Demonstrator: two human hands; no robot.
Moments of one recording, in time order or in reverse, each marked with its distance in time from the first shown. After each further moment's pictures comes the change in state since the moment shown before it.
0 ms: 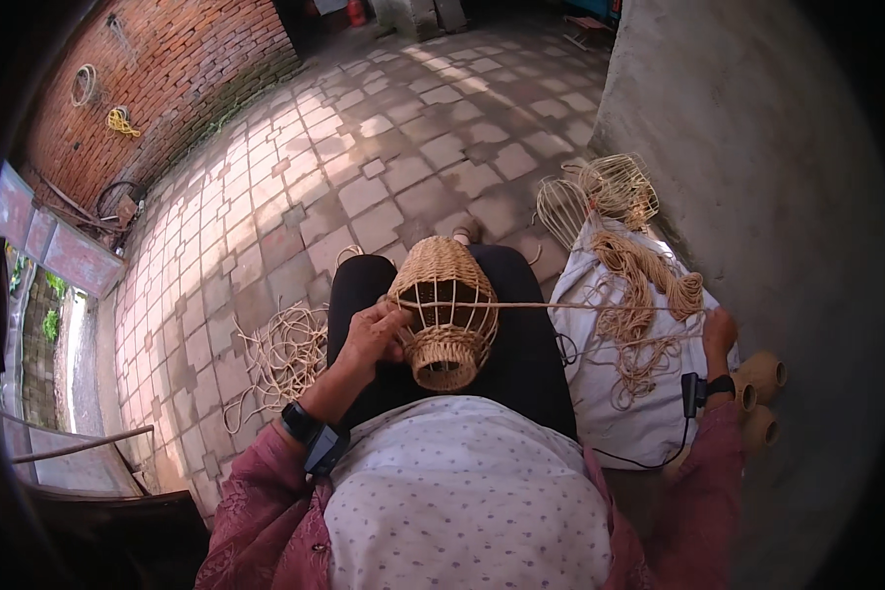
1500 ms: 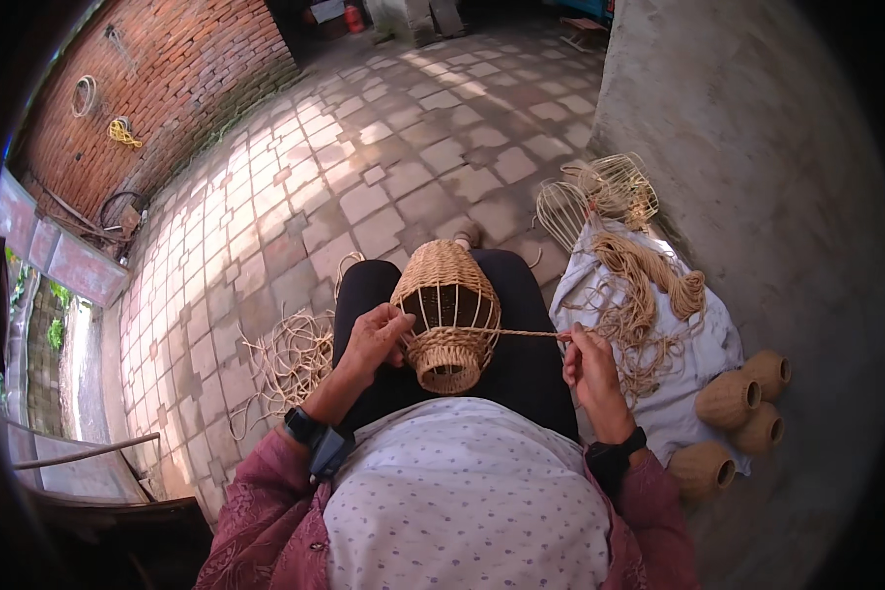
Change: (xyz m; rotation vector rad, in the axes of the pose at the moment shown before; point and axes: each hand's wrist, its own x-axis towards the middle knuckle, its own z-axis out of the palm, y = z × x) left_hand 0.000 0.000 -0.005 0.056 -0.035 0.002; right_hand -0.145 -0.260 -0.086 1.737 -0.912 0.485
